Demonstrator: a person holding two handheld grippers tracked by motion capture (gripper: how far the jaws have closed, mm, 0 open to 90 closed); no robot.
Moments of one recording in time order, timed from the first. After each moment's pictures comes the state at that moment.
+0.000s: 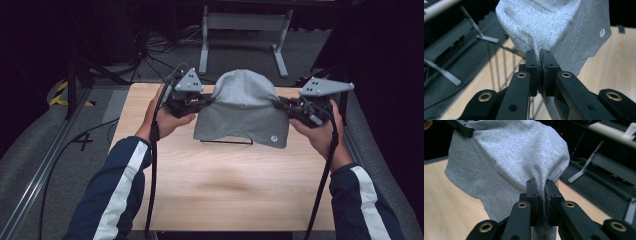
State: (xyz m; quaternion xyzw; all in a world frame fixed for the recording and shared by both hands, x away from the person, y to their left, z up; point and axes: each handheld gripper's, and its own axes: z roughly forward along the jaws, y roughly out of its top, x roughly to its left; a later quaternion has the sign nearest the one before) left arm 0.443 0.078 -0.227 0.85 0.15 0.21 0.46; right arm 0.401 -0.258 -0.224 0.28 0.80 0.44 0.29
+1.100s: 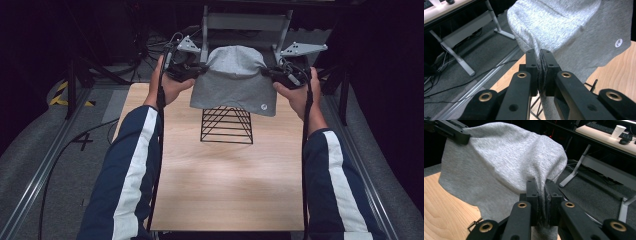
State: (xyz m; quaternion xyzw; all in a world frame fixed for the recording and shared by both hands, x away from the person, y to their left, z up) left arm 0.527 0.084 -0.225 0.83 0.23 0.23 0.45; right arm 0.495 -0.236 -0.213 0.32 0.78 0.44 0.30
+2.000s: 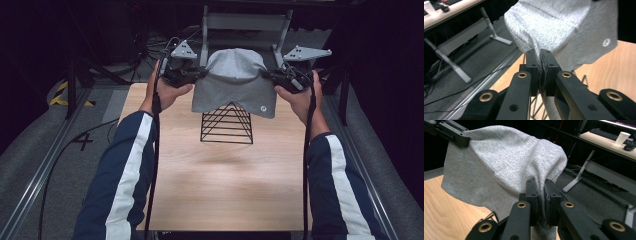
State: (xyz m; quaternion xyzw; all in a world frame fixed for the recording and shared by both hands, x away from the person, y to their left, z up) left arm 0.509 0.090 -0.229 0.83 0.20 0.22 0.47; right arm 0.484 -0.239 -0.216 0.29 0.78 0.46 0.30
